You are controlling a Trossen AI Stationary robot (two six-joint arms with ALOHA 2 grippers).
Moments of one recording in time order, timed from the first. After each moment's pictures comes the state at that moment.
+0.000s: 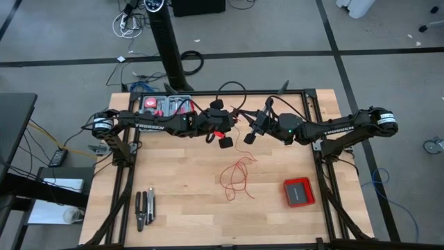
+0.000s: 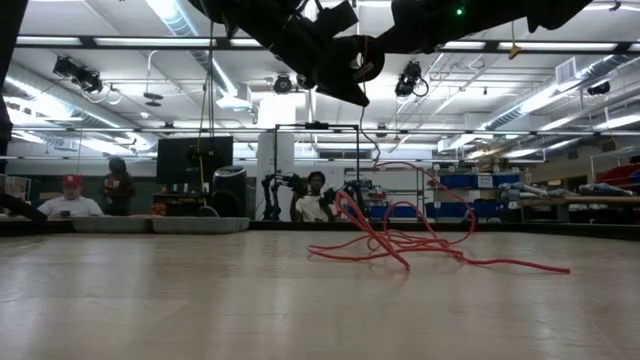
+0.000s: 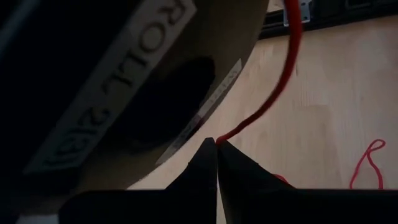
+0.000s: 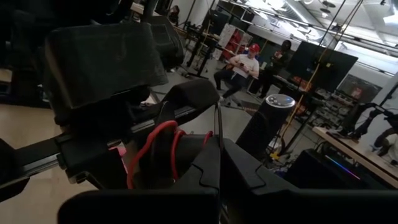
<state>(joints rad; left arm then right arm) 0.11 1.70 1.25 -0.03 -0.32 0.25 0.00 1.25 0.73 0.52 0.58 -0.42</state>
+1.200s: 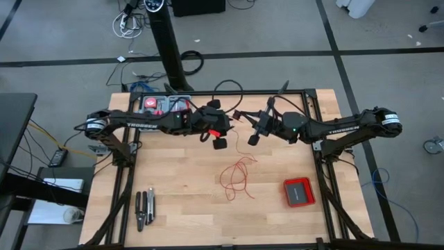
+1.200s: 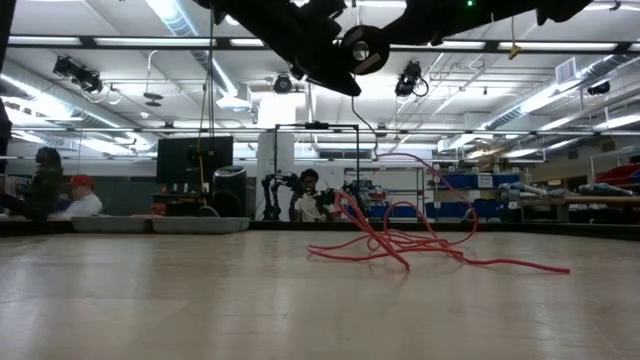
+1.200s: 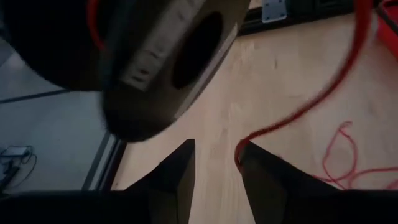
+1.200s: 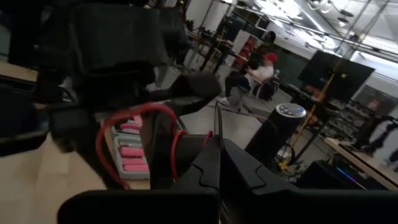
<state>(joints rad) 0.11 1.62 1.25 -0.15 -0.25 0.26 0.00 1.18 0.73 0.45 0.51 -0.44</state>
